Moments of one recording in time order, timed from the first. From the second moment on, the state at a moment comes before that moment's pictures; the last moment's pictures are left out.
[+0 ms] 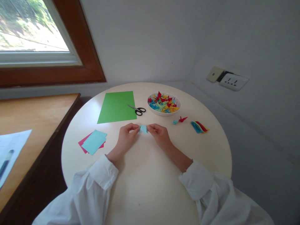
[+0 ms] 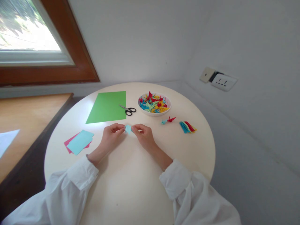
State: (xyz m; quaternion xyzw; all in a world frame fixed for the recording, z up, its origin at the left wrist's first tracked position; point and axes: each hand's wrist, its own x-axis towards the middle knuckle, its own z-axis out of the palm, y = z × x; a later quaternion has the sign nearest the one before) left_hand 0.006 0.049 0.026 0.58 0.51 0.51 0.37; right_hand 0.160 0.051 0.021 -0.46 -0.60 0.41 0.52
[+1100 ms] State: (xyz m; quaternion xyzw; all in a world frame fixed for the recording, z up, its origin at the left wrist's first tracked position) left_hand 0.014 0.044 0.030 0.59 0.48 0.47 0.45; right_hand 0.159 0.050 0.014 -0.45 -0.62 0.39 0.52
